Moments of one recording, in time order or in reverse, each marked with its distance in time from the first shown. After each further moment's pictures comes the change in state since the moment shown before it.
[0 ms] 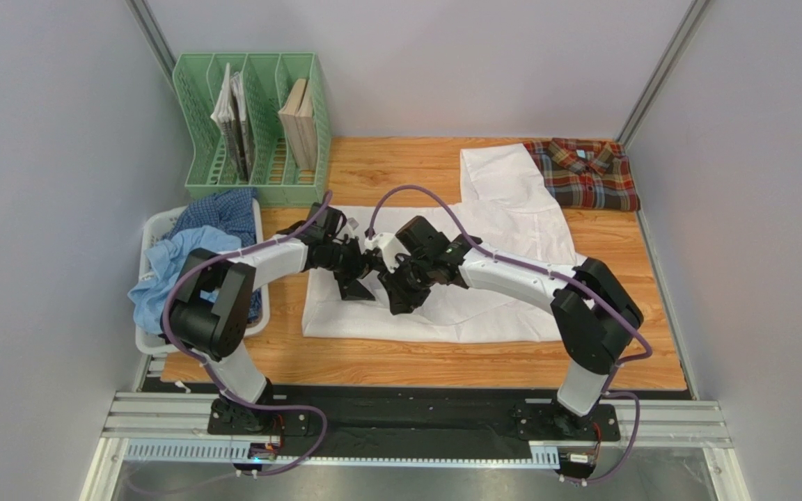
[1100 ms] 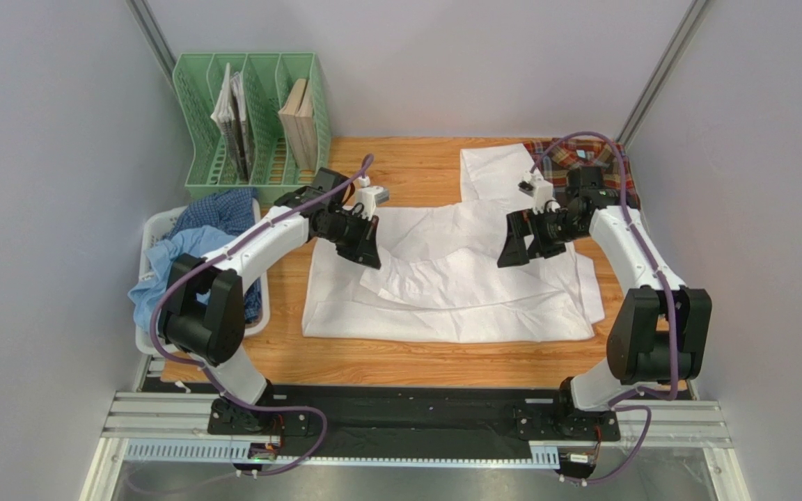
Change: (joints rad) left arm -0.045 -0.022 0.320 -0.349 -0.073 0.861; right arm -0.814 -0.209 0.034 -0.466 -0.266 -0.296
